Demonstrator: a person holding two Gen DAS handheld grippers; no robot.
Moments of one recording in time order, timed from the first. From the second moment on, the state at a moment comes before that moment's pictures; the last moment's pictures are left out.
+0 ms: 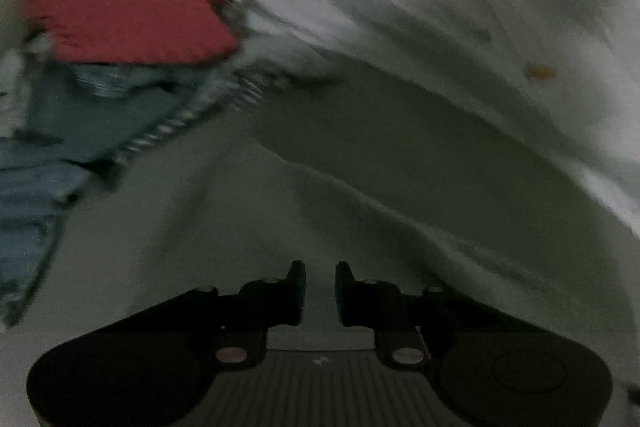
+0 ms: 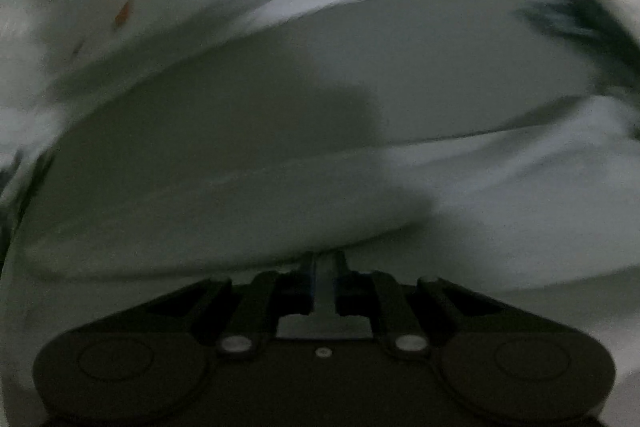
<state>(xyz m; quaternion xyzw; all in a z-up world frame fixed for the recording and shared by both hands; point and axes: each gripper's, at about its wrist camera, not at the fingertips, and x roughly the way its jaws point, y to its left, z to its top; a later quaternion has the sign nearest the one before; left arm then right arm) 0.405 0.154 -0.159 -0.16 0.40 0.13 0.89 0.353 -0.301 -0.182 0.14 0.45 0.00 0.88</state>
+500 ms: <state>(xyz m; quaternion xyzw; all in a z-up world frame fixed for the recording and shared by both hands) 0.428 0.217 -0.168 -0.10 0.41 0.17 0.89 0.454 -0.248 -0.170 0.05 0.41 -0.01 0.91</state>
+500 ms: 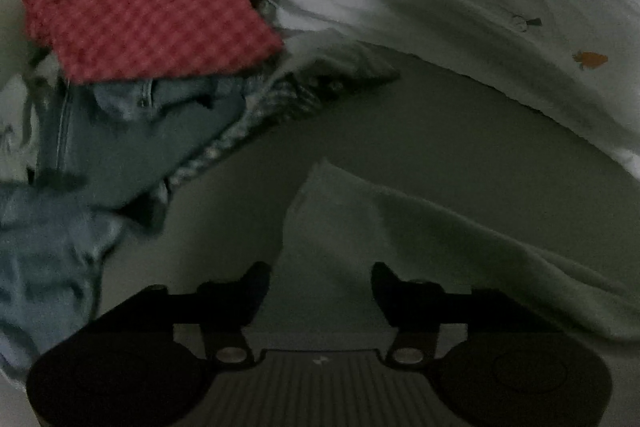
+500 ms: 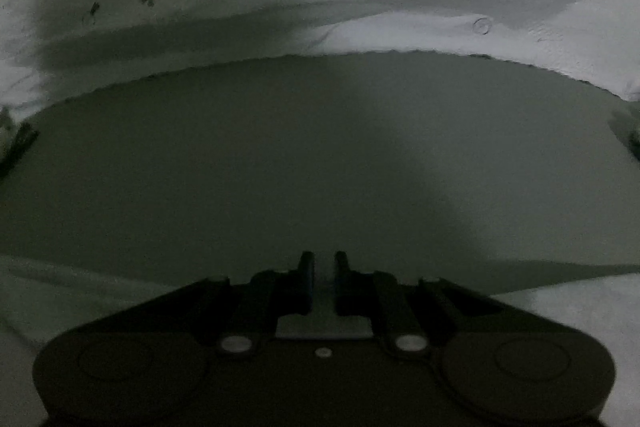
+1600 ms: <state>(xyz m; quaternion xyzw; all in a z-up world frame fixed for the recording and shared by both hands) 0.480 0.308 -0.180 -0.18 0.36 0.27 0.87 0.419 -0.201 -0.159 0.01 0.41 0.04 0.91</state>
